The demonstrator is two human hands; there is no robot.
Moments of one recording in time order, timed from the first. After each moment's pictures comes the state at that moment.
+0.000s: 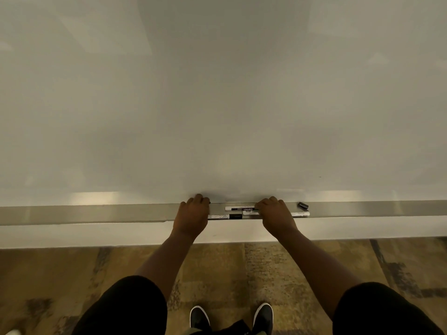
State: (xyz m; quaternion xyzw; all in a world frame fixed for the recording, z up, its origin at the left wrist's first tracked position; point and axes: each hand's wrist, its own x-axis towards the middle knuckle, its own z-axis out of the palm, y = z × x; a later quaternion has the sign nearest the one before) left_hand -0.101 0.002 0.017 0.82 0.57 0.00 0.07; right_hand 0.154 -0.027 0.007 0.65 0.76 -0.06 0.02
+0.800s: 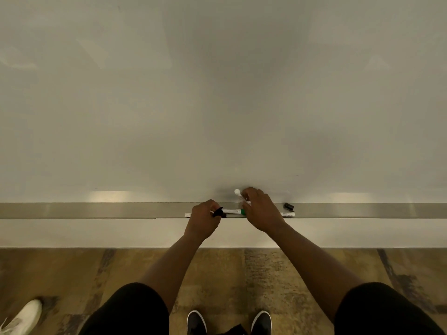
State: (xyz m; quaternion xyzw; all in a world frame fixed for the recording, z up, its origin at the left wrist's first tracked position) left_hand -0.027 -0.034 0.034 0.67 0.63 0.20 0.32; right_hand 0.171 -0.035 0.038 0.59 0.76 -0.15 -0.23
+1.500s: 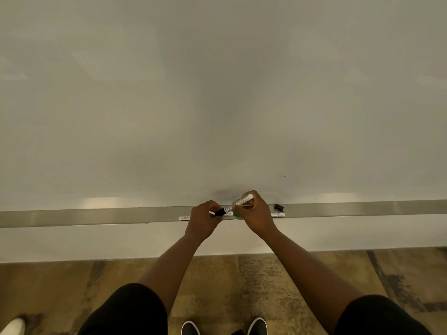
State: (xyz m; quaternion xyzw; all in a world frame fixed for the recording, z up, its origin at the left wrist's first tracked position) left_hand -0.010 -0.043 0.048 0.65 0.60 0.26 0.38; right_hand 0.165 -0.062 0.053 0.65 0.50 -0.40 -0.42
